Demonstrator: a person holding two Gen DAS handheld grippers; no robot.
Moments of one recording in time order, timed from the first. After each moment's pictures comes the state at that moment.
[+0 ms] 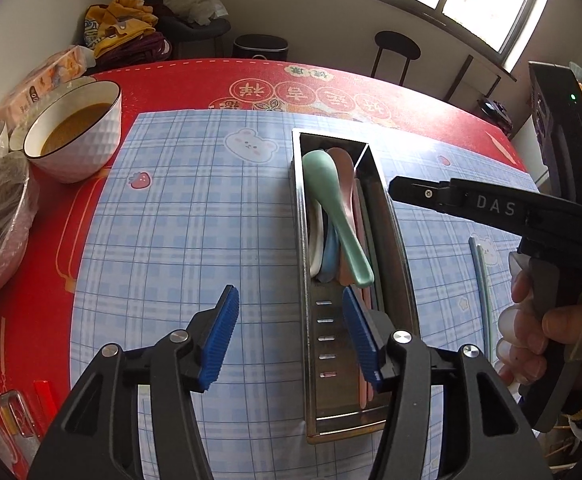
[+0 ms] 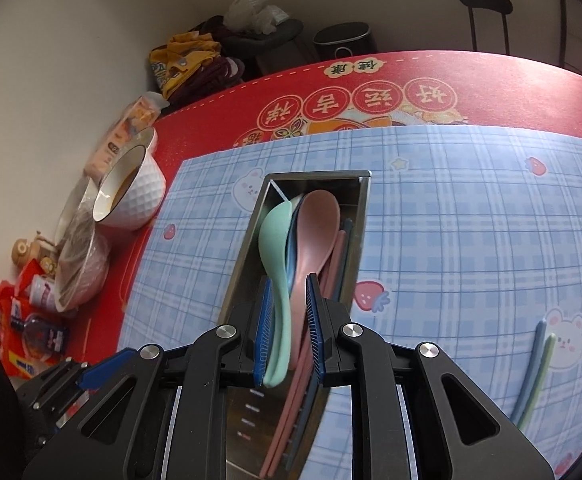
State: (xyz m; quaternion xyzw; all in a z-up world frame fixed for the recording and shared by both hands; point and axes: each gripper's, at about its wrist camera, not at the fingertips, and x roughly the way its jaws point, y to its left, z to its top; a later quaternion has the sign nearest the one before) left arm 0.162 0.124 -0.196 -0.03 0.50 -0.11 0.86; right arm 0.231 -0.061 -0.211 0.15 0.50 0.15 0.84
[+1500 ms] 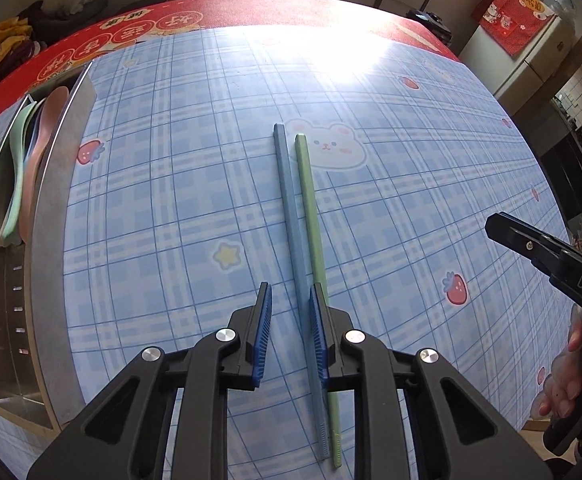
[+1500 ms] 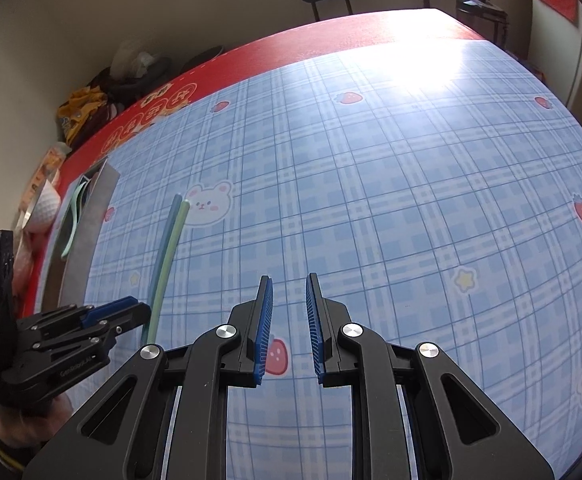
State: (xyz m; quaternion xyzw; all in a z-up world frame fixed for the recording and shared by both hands) left arm 0.126 -0.117 -0.274 0.04 0.56 -0.21 0.80; right arm 0.072 -0.328 -0.251 0.18 0.49 0.01 0.85
